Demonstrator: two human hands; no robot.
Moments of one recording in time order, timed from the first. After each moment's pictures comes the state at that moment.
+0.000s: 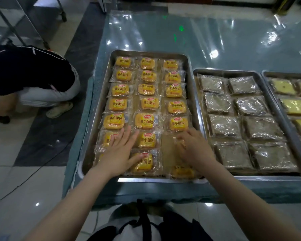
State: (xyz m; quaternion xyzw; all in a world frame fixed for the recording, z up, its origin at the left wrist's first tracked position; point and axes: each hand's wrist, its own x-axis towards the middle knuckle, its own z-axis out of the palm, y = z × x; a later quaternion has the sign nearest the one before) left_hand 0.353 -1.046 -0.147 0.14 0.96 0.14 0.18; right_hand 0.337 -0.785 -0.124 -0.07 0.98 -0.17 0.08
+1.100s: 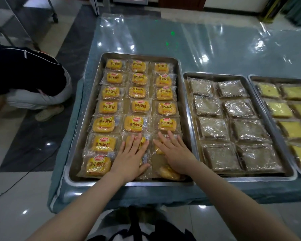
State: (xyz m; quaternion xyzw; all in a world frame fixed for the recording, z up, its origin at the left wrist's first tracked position) left_hand 0.353 -0.990 -0.186 0.20 0.97 0.06 0.15; right_hand 0.327 -0.774 -0.183 -0.26 0.95 0.01 0.16
